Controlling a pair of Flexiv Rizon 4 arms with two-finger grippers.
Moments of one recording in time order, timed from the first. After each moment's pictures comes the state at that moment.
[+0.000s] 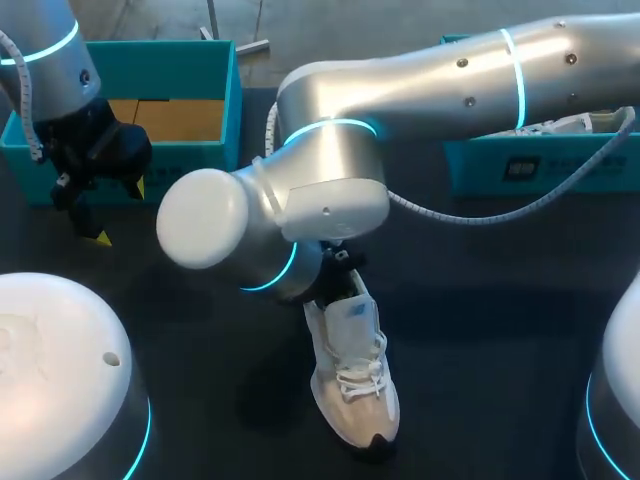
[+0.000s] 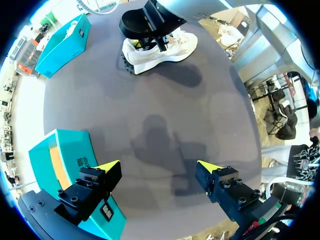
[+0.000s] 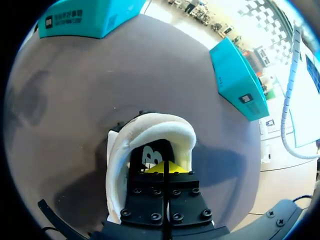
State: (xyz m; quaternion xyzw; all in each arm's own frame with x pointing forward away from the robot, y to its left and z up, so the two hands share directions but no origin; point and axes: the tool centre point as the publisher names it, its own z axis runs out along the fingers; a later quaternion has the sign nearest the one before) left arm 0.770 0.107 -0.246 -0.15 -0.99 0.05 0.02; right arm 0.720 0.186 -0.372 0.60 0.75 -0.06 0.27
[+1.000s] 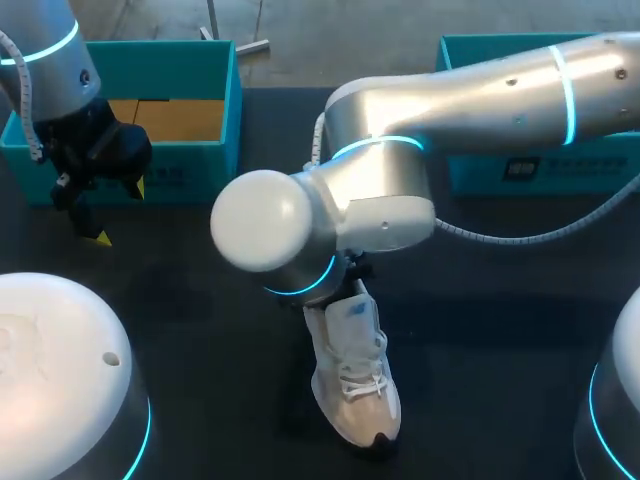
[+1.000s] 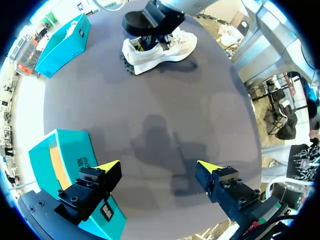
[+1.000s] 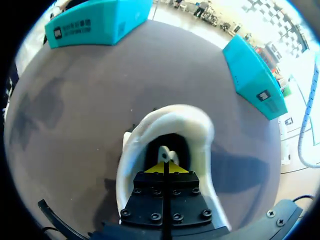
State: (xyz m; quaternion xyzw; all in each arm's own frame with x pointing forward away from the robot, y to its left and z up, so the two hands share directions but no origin) left arm 0.769 0.107 -0.246 -0.15 -0.99 0.05 0.02; right arm 0.719 0.200 -0.380 0.61 0.76 0.03 0.22
